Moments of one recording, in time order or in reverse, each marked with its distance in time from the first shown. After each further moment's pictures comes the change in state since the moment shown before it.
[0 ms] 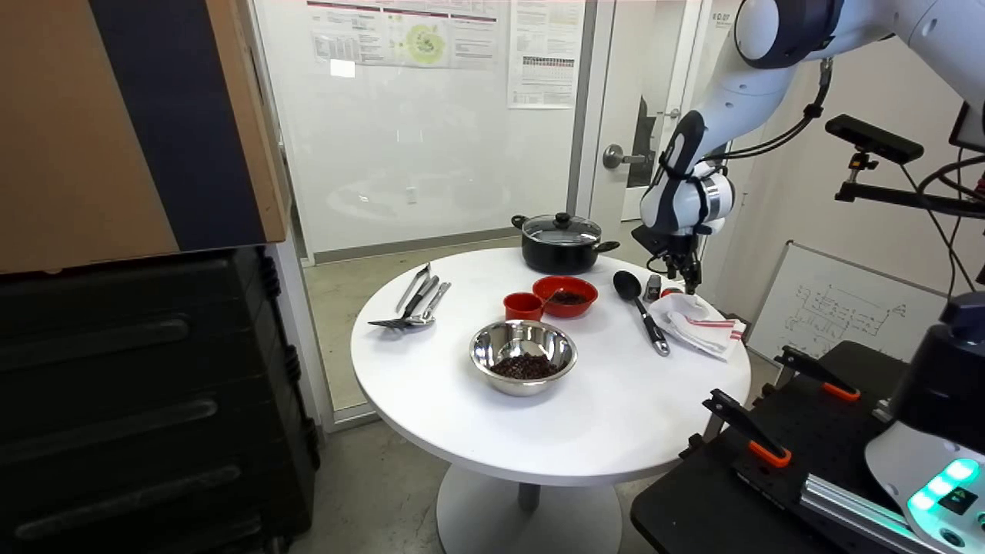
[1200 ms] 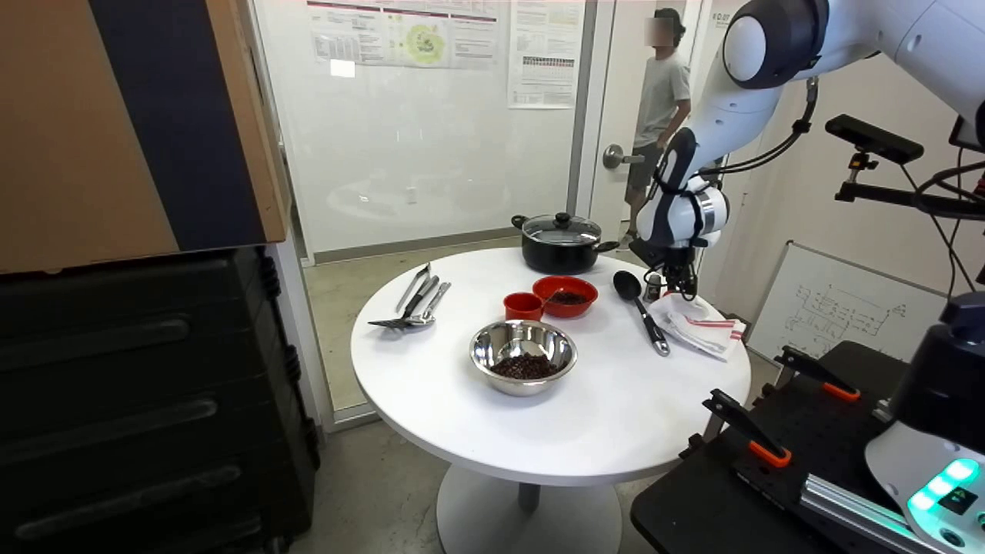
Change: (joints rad) arm 0.013 0.070 -0.005 0.034 0.029 0.006 0.000
